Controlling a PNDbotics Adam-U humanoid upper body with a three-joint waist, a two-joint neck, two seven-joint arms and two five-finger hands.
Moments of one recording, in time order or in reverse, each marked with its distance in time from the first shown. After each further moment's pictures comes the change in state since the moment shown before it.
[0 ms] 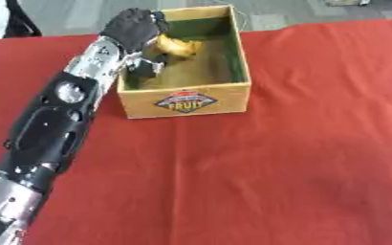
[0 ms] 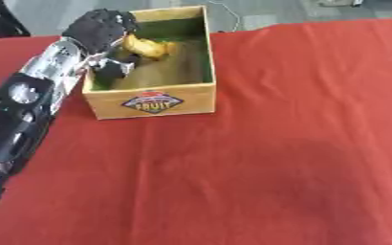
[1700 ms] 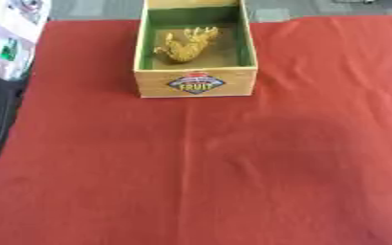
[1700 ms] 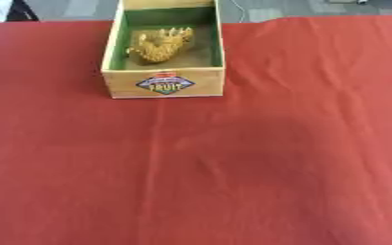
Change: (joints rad) left arm 0.261 0.181 -0.002 -0.819 0.673 0.233 0.188; right arm 0.027 0.001 -0.013 0.000 -0.012 0.001 -0.011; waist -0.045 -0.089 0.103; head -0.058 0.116
